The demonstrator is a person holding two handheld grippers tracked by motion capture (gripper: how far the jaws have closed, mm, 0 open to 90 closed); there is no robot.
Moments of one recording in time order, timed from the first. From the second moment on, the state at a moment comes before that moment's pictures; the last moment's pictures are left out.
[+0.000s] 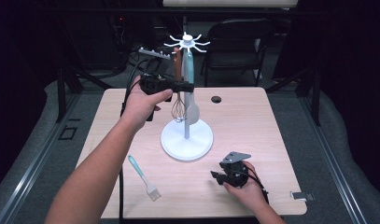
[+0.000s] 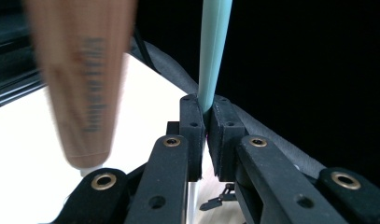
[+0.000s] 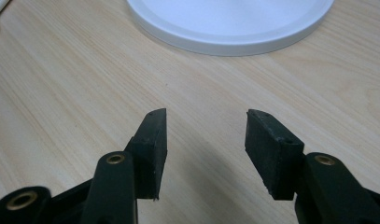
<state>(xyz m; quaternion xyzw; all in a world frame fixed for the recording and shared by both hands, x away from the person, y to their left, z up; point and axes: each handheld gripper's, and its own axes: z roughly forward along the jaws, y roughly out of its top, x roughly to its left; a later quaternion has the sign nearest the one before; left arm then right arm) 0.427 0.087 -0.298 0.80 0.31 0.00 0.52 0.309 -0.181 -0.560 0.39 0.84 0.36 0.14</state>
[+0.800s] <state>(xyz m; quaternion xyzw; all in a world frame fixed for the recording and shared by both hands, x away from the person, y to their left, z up) 0.400 0.101 -0.314 0.81 0.31 0.09 0.49 0.309 -0.184 -0.555 0.39 0.83 0.36 0.15</state>
